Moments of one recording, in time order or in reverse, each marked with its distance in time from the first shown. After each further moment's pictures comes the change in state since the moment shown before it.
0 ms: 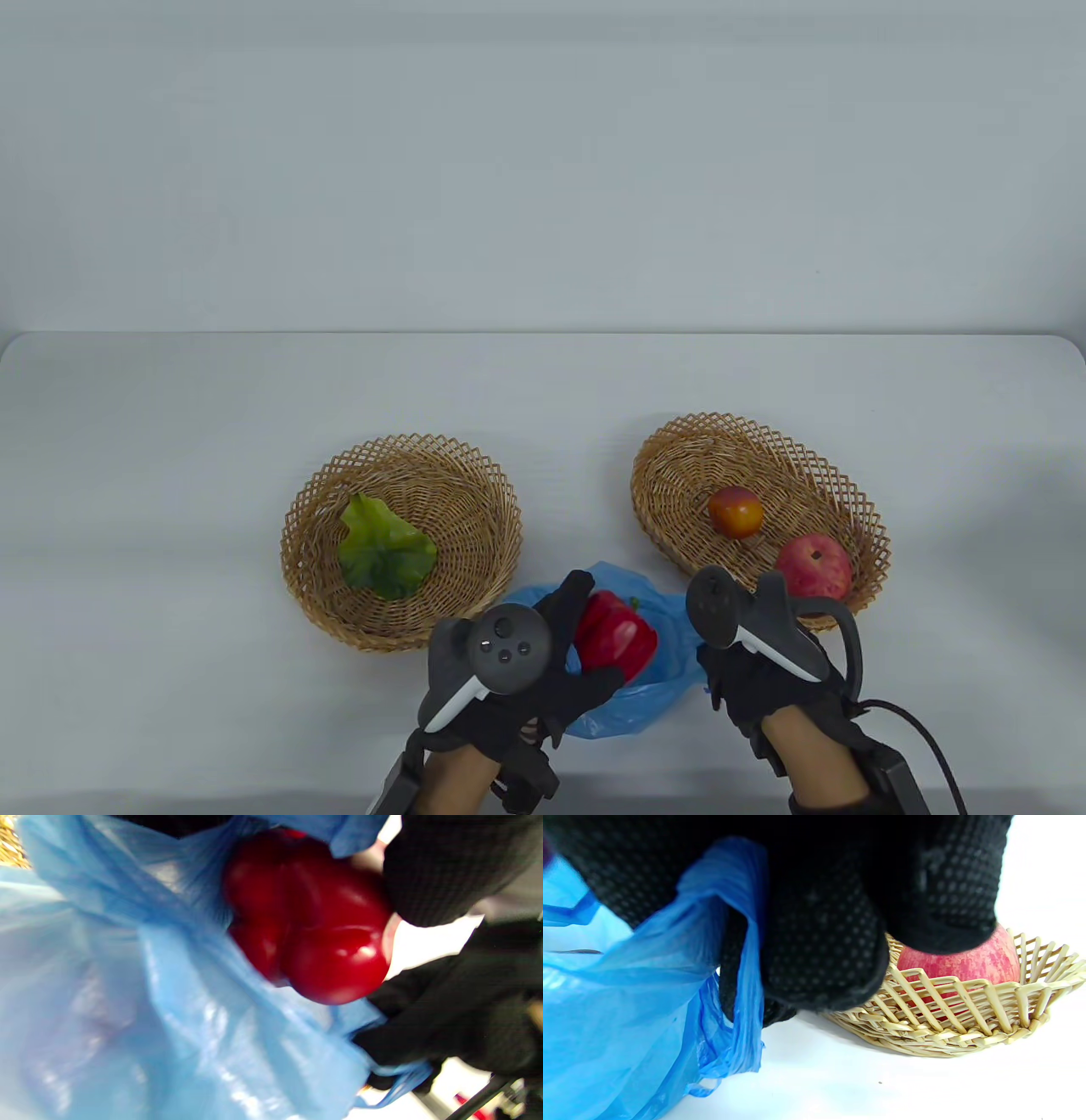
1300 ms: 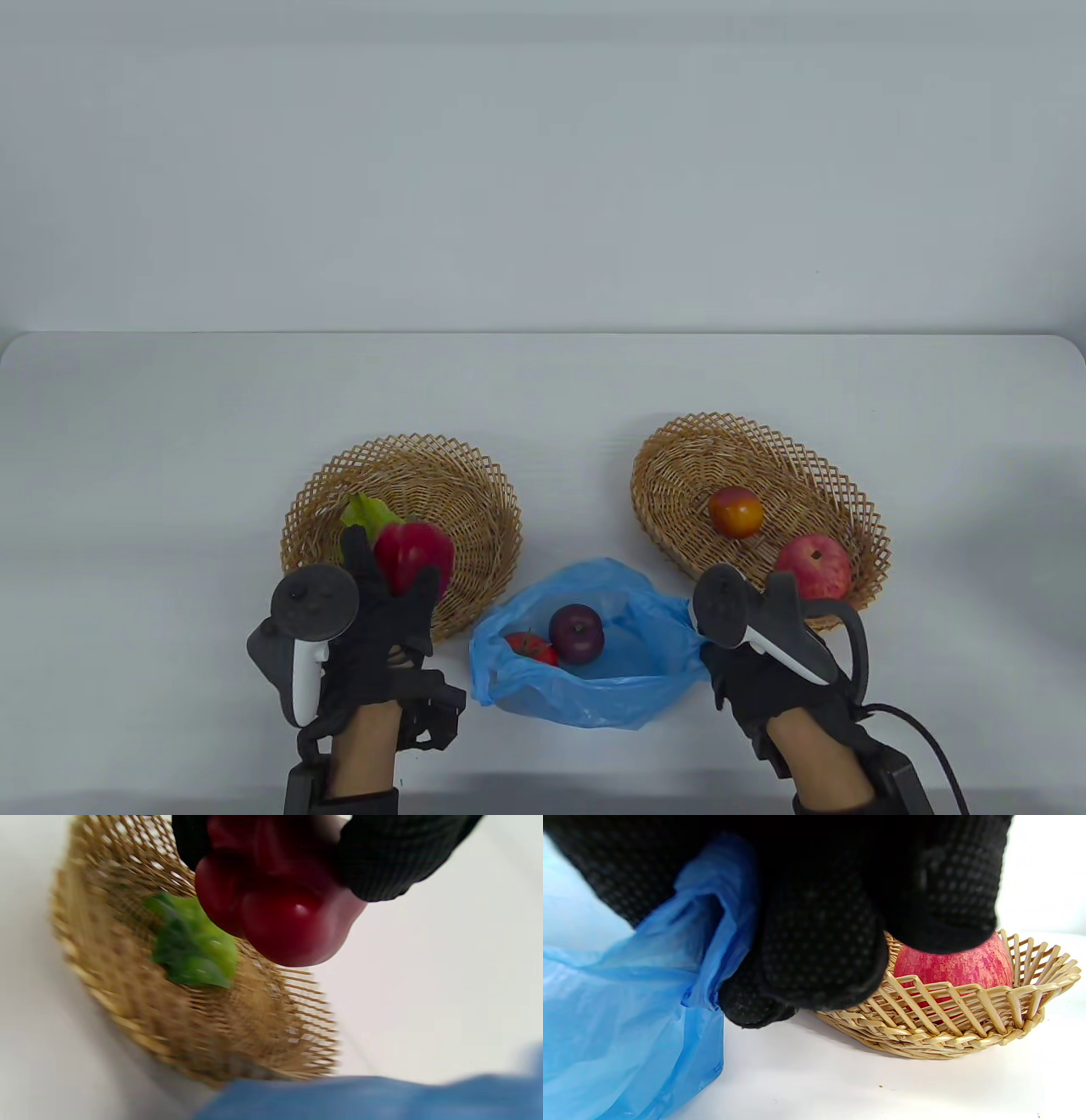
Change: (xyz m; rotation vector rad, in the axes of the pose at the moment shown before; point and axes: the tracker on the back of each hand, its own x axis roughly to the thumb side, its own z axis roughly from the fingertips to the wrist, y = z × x) left_hand -0.107 0.070 0.026 0.299 0.735 0.089; right_hand -0.005 0.001 -0.001 -0.013 0.001 -0.031
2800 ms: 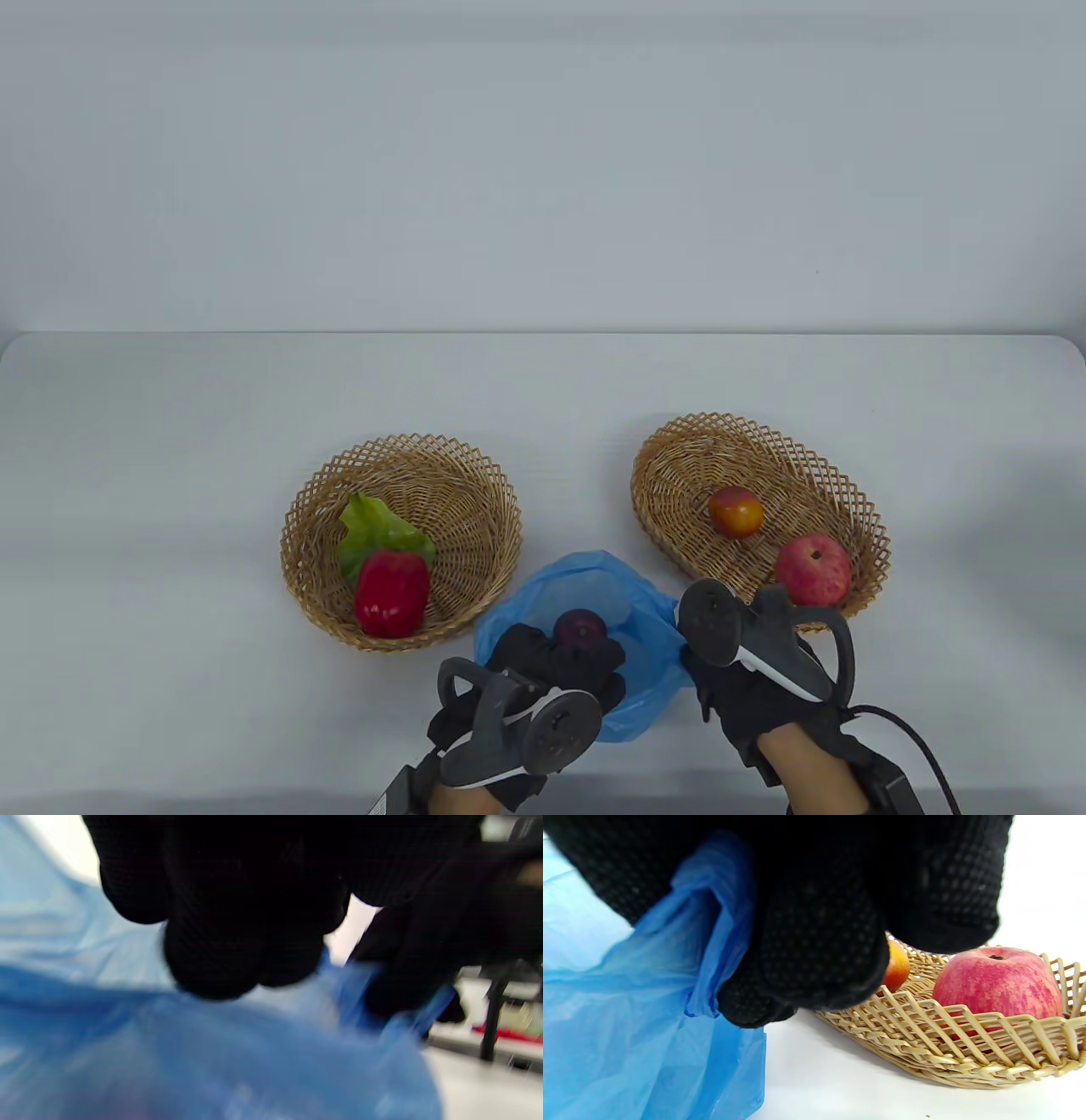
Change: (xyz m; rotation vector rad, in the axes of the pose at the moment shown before) left_hand 0.104 -0.087 0.121 0.035 -1.018 -0.598; right_hand 0.018 -0.008 0.014 -0.072 -0.088 -0.021
